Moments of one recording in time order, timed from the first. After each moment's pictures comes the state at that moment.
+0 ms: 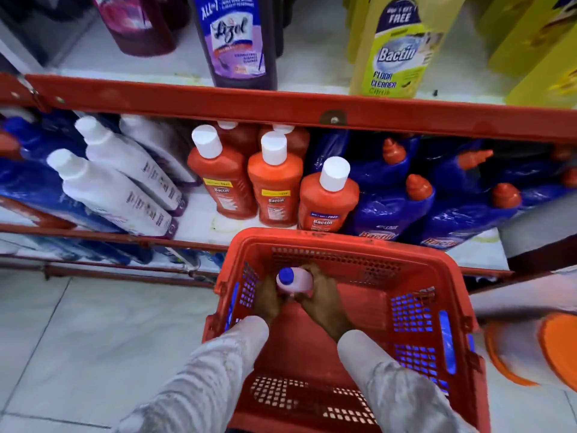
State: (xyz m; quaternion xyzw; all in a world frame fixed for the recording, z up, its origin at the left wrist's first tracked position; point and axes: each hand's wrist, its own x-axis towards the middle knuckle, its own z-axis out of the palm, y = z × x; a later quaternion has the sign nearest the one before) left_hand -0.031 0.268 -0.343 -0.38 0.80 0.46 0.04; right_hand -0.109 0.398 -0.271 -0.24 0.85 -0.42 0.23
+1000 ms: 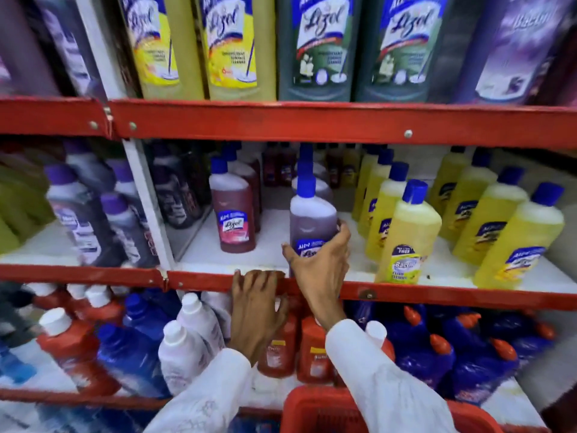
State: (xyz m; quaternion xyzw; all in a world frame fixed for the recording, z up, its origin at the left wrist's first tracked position) left_hand -0.075 0.106 -0.003 -0.16 0.94 0.08 -0.28; right_hand -0.162 0.194 0.058 -0.14 0.80 -0.56 -0.18
